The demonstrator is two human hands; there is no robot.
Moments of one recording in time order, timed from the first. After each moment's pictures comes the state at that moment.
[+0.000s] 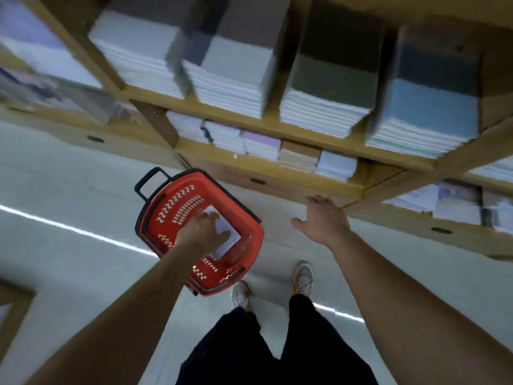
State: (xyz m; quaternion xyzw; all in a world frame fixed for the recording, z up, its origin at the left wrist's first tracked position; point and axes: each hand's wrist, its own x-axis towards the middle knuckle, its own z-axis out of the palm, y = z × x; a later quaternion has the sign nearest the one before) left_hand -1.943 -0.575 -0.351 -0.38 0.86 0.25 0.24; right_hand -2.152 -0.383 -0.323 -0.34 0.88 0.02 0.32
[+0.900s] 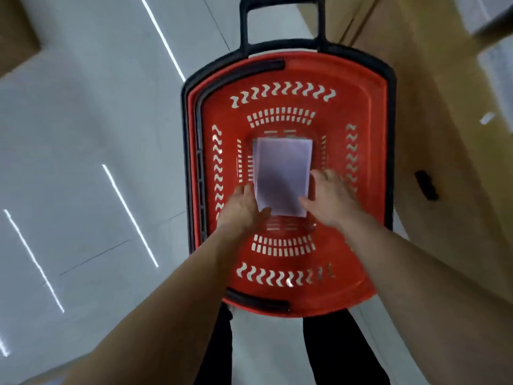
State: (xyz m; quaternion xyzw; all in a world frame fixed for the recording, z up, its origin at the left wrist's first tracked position) left_hand -1.826 -0.632 -0.776 -0.71 0.54 0.43 0.15; right_hand -2.024 -0.660 -0.775 -0.62 0.66 0.16 0.40
